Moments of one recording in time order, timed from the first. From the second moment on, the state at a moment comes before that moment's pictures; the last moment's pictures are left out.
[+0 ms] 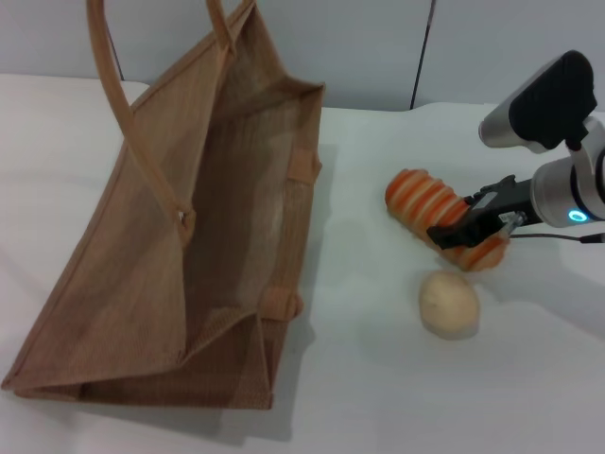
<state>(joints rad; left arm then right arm) -0.81 -1.82 0.77 1.67 -0.81 -1.83 0.66 0.76 2.03 -1.46 -0.75 0.80 0.89 -0.89</state>
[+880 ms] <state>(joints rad) -0.82 -1.81 0.77 1.63 -0.79 -1.81 0.68 0.61 2.03 -1.41 -1.31 0.80 1.13 -0.77</state>
